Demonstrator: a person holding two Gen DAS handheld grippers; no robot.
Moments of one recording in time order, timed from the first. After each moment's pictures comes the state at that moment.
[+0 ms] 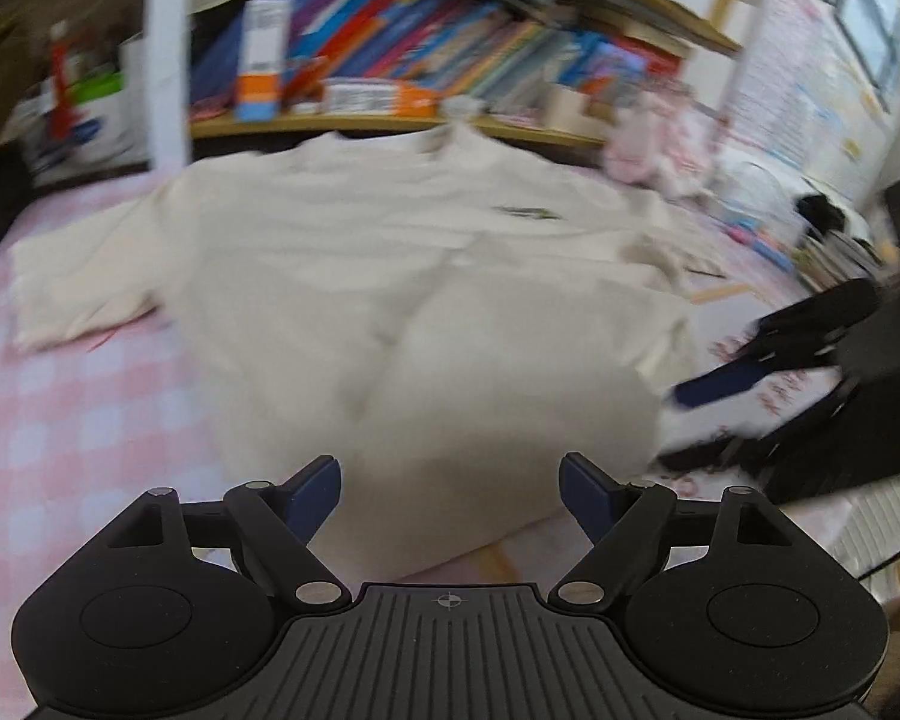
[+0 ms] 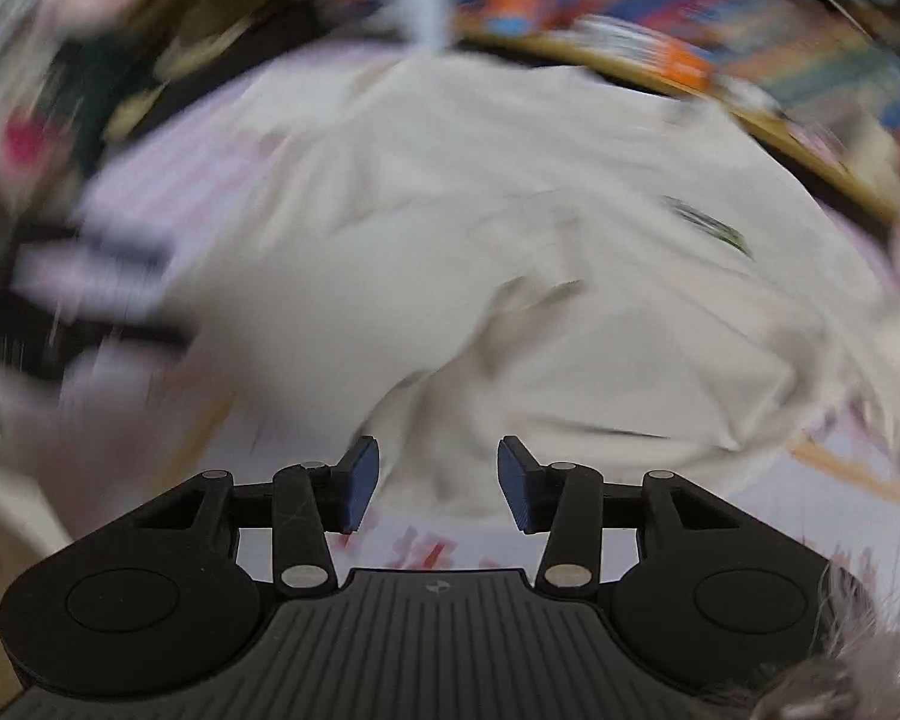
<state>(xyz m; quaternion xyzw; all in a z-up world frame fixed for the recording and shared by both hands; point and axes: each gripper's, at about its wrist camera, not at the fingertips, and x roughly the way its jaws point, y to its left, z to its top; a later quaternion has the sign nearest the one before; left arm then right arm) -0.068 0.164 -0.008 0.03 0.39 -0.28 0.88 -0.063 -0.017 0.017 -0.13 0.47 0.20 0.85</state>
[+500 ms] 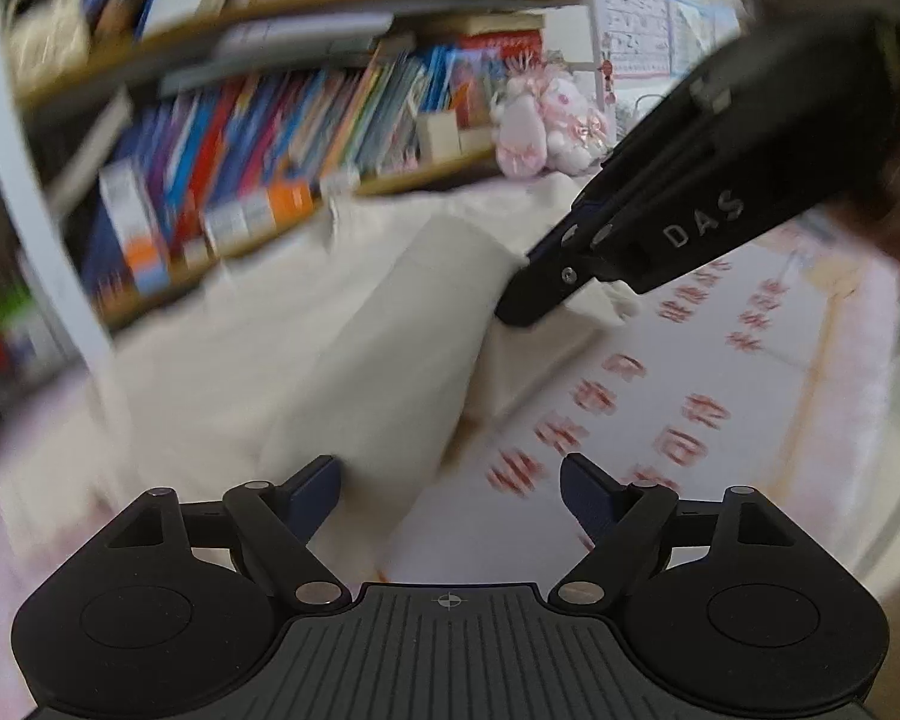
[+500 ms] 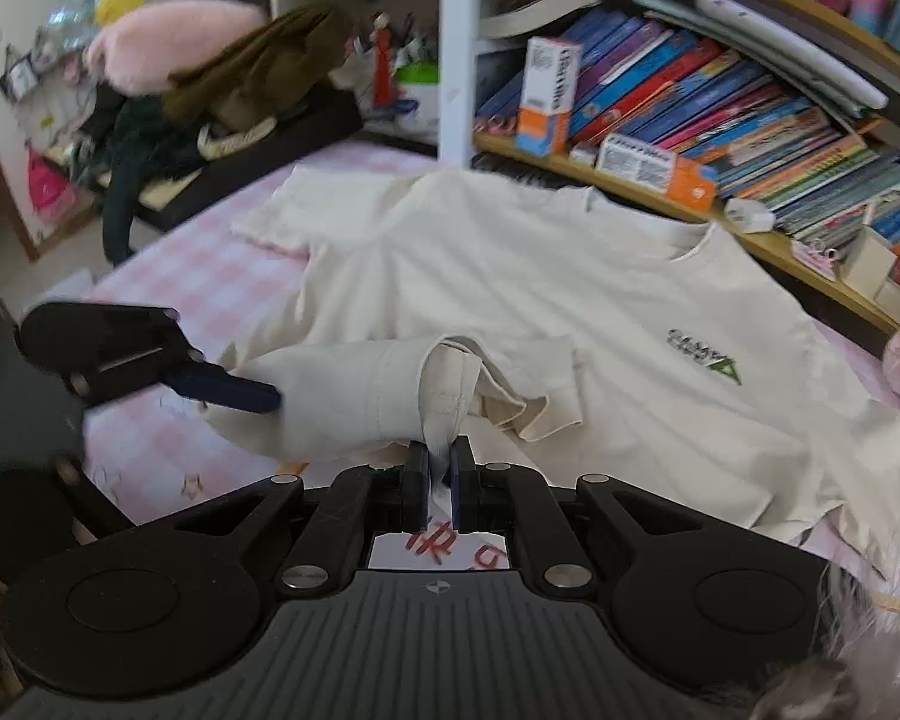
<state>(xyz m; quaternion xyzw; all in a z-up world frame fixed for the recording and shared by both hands) -0.095 0.075 -0.007 0.22 0.26 -0.31 0.89 -0.051 -0.022 0.069 -0.08 0.39 0.20 0.90</state>
